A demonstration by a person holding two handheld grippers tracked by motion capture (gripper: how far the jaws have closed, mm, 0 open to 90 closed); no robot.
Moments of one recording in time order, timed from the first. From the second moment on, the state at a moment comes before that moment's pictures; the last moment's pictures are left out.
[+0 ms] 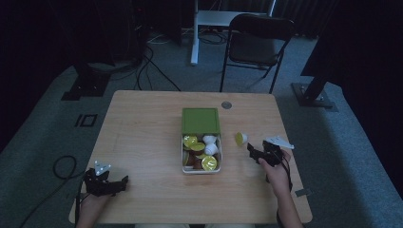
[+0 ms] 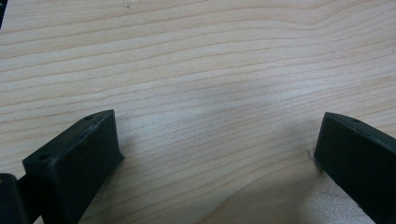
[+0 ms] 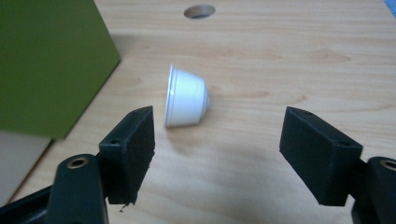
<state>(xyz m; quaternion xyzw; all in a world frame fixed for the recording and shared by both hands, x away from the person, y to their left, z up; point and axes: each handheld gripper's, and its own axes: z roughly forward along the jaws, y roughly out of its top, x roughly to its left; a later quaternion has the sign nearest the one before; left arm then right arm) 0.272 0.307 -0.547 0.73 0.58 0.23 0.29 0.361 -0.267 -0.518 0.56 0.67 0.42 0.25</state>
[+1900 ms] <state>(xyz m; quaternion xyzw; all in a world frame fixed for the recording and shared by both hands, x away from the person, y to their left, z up) 0.272 0.307 -0.547 0.73 0.58 0.23 0.29 0.295 -0.322 -0.550 0.55 0.73 0.33 0.24</state>
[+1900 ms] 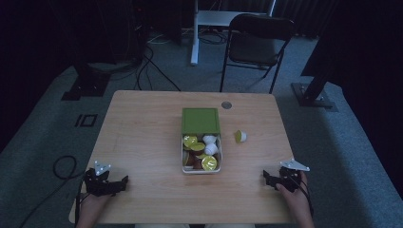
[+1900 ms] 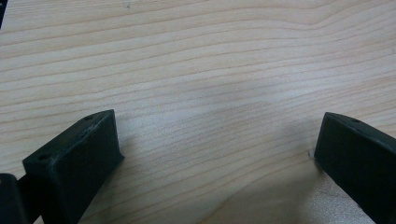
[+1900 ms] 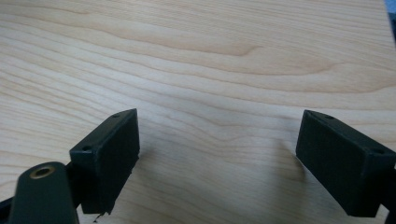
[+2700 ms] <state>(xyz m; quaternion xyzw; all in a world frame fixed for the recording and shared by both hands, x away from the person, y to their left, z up) 0.272 0.307 -0.547 0.73 0.58 0.23 0.29 0.298 -0.317 -0.551 0.55 0.74 0.32 0.23</state>
